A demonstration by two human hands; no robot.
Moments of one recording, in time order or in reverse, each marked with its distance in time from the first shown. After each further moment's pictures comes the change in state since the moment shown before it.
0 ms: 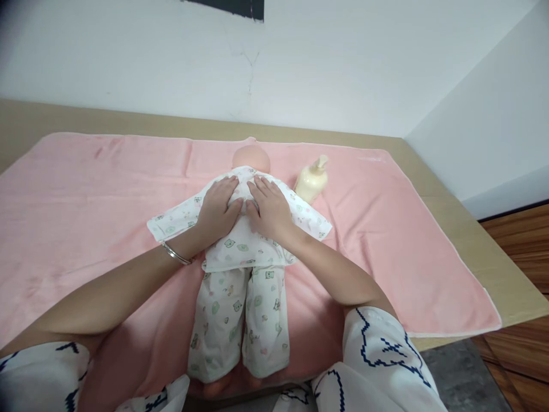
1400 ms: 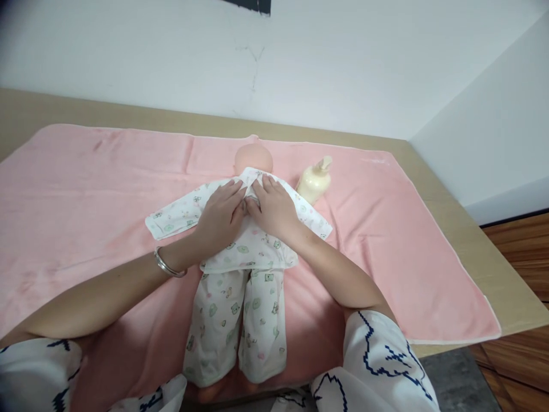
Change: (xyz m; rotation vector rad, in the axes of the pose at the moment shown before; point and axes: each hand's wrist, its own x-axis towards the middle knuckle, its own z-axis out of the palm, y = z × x) left_hand -0.013 0.029 -0.011 0.039 -0.072 0.023; right_hand 0.008 -0.006 -0.017 -0.137 -0.155 0.053
